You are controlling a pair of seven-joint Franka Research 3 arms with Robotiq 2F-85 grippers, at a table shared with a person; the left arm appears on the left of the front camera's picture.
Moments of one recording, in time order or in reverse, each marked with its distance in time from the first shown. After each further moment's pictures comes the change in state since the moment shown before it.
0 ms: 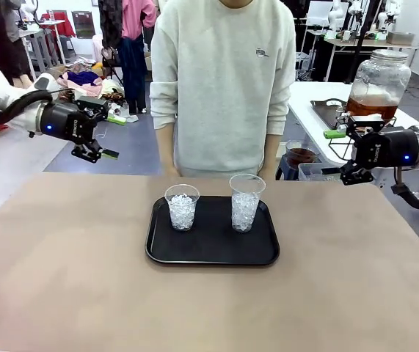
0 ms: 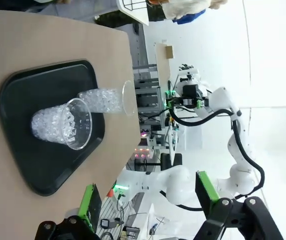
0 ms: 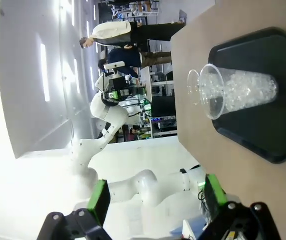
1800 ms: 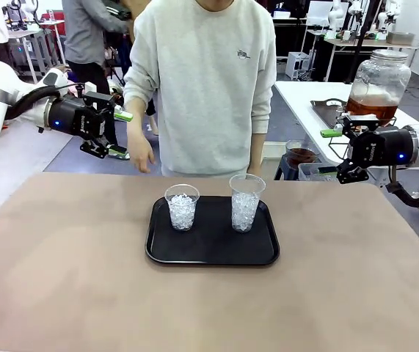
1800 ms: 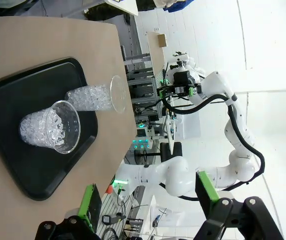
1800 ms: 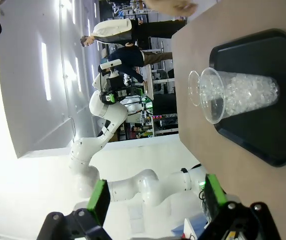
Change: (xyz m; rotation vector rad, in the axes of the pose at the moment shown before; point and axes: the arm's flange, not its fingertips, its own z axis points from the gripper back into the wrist) left arm 0.008 -0.011 -0.011 -0.023 0.052 -0.057; right arm 0.010 -0.003 -0.003 0.004 0.012 -0.007
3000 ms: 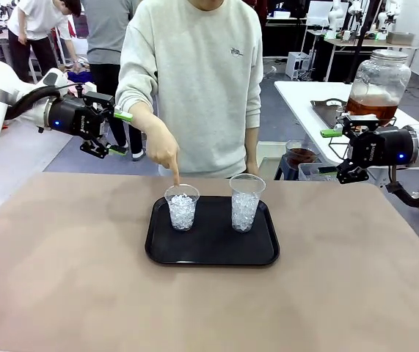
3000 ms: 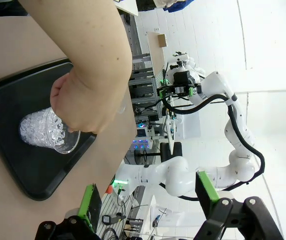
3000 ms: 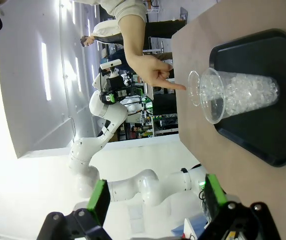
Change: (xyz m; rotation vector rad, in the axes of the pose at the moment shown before) left arm 0.000 0.000 0.000 0.000 0.000 0.000; right arm 0.000 0.000 0.000 0.000 0.000 0.000
